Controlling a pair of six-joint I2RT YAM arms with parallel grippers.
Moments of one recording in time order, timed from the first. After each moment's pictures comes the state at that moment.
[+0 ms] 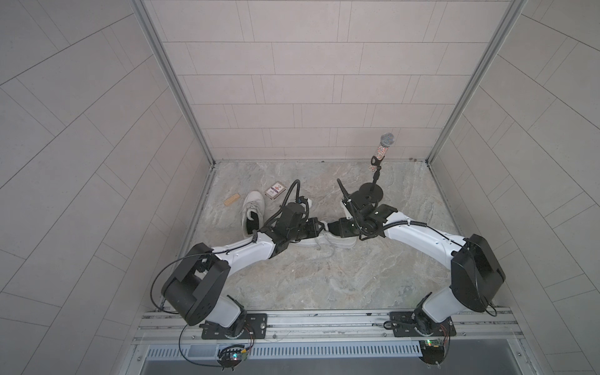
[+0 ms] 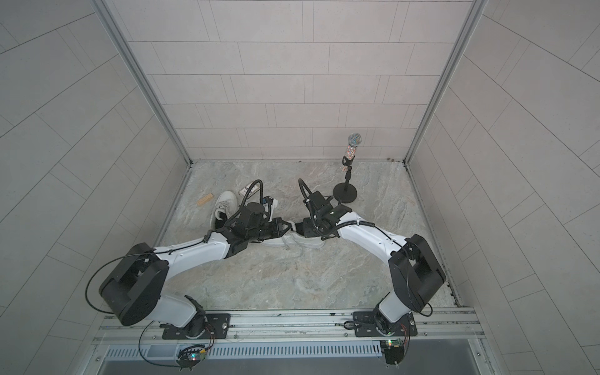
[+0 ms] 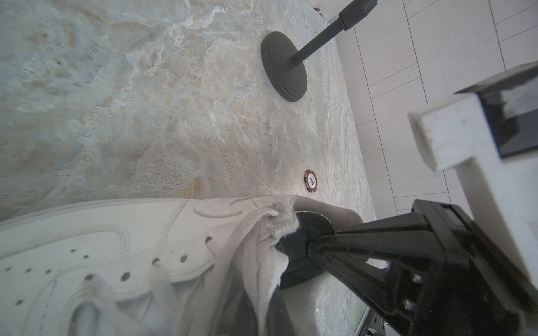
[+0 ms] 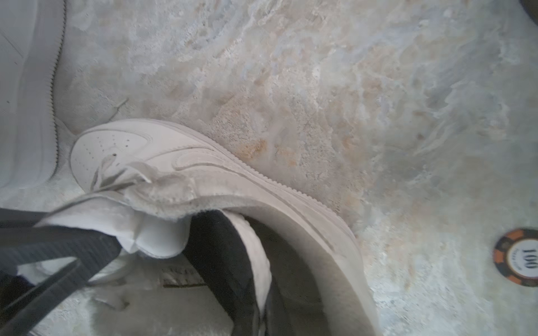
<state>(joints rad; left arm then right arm) -0.63 1.47 0.75 0.13 0.28 -0.74 0.62 1.56 1.14 -0.66 -0.01 0.47</state>
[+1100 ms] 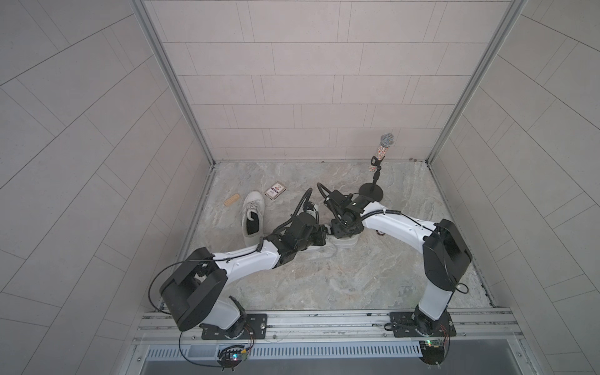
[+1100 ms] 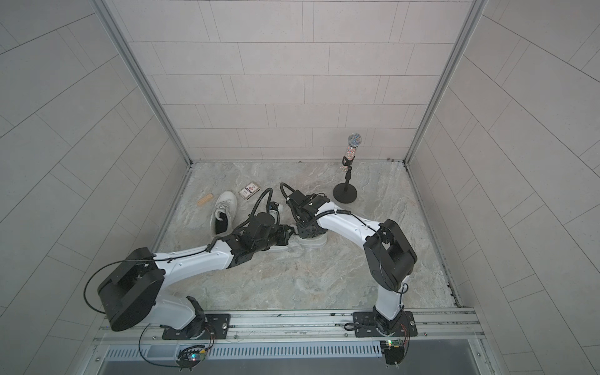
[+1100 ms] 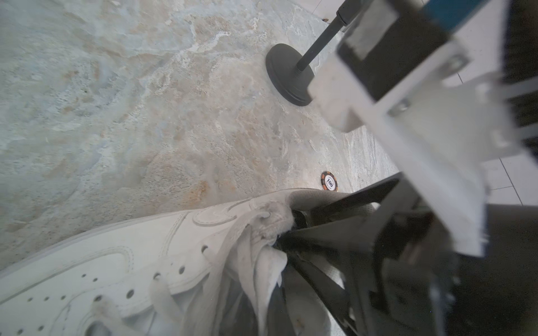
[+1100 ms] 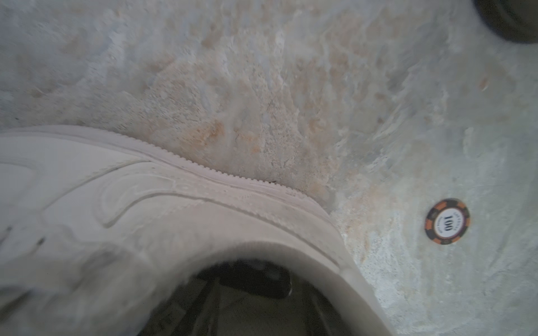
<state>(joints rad) -0.79 1.45 0.73 0.15 0.00 -0.70 0.71 1.77 1.39 -0.92 0.21 0.50</state>
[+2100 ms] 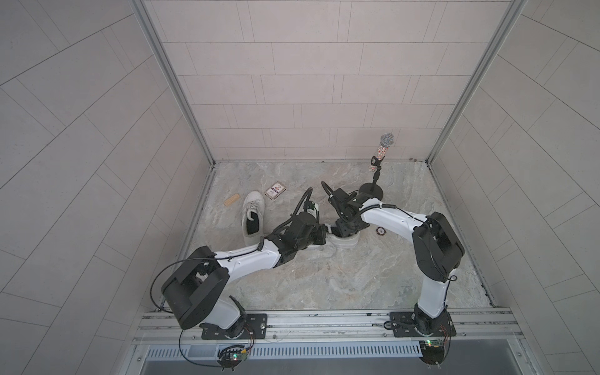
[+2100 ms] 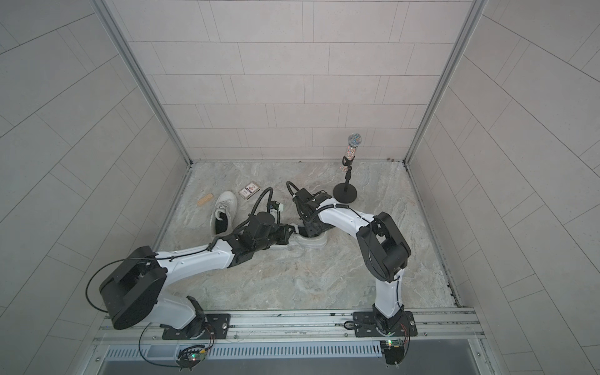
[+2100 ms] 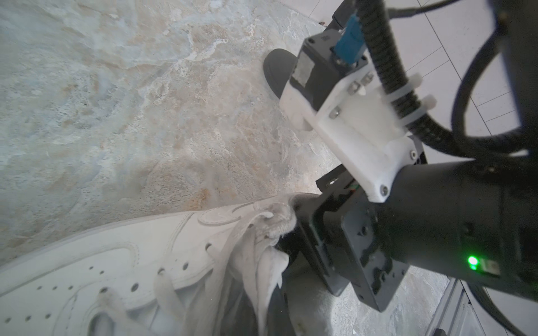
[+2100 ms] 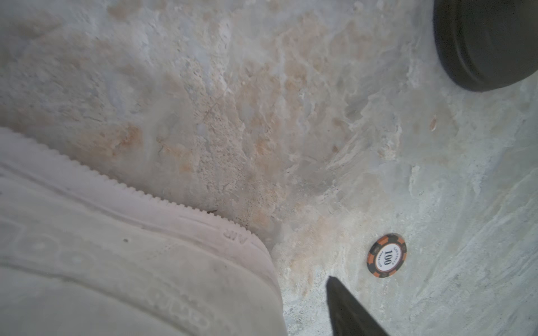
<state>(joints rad) -0.79 1.46 0.73 0.16 0.00 -0.66 0.61 1.83 1.34 -0.89 0.27 0.31</state>
